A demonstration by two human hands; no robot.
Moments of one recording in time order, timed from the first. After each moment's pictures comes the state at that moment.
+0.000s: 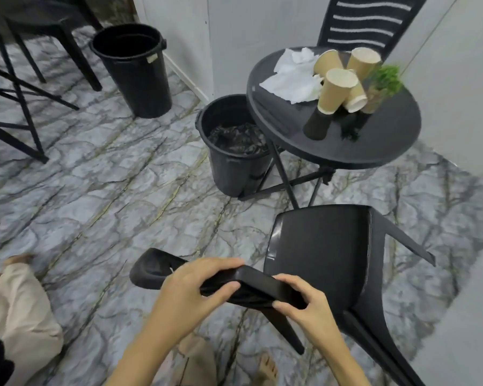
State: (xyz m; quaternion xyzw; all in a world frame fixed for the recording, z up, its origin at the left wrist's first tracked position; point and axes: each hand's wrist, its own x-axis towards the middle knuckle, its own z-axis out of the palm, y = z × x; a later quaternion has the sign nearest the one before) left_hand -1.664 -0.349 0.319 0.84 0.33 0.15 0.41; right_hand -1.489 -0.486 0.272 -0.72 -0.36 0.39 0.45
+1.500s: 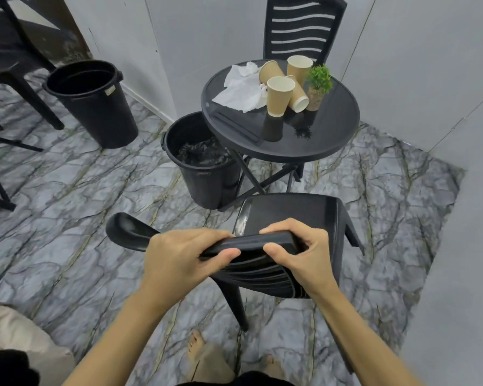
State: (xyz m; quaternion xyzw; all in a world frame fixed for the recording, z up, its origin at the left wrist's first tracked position) left_hand -1.614 -0.343 0.376 0.93 0.16 0.31 0.14; right_hand -1.465 -0.476 0.357 -0.63 -0.42 0.19 0.63
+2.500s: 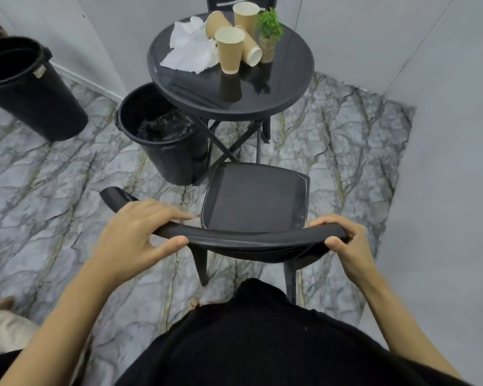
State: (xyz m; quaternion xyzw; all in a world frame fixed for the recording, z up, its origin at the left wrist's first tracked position) left_hand -1.650 -0.322 0.365 0.97 0.07 0.08 0.21; right_hand -1.465 -0.603 0.313 -0.68 -0.25 0.21 0.66
